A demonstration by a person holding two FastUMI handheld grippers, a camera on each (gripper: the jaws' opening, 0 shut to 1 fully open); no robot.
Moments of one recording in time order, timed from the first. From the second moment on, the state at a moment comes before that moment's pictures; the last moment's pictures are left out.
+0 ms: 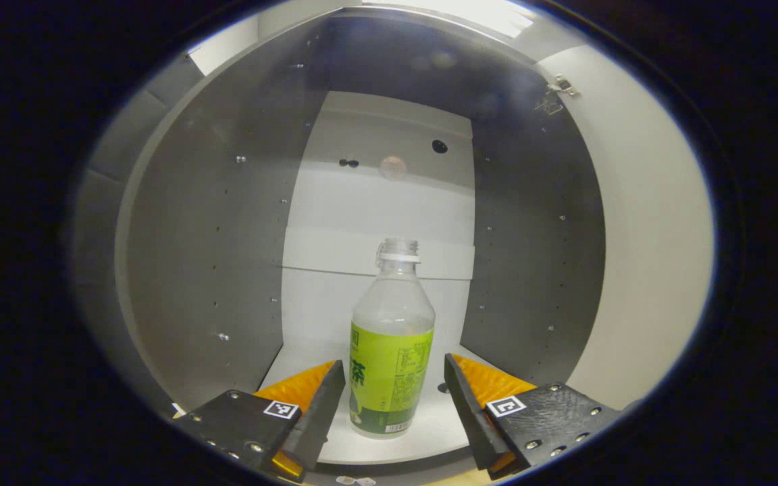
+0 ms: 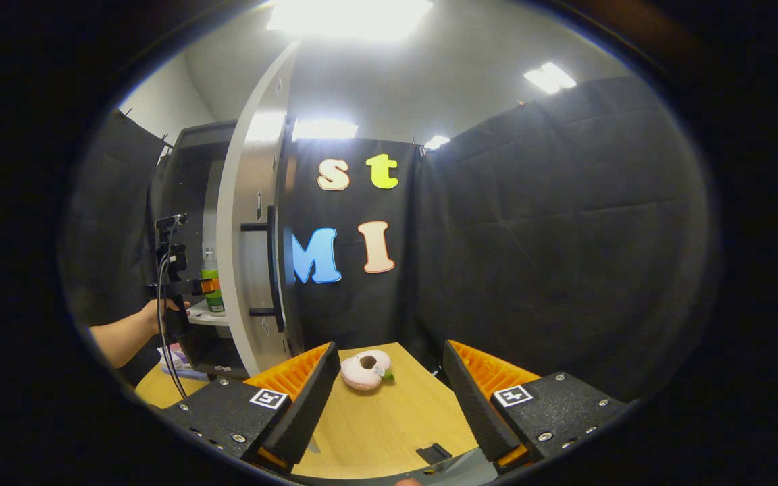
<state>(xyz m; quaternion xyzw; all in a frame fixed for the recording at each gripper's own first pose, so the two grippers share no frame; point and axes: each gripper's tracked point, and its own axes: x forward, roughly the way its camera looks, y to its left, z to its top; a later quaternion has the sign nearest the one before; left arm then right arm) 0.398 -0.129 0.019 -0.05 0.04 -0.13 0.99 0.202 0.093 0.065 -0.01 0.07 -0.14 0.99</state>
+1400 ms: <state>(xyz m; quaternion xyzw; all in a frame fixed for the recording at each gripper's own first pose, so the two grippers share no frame) 0.161 -0.063 0.004 -0.03 0.03 -0.10 0.99 0.227 0.126 0.066 0.03 0.06 -0.01 1.00</state>
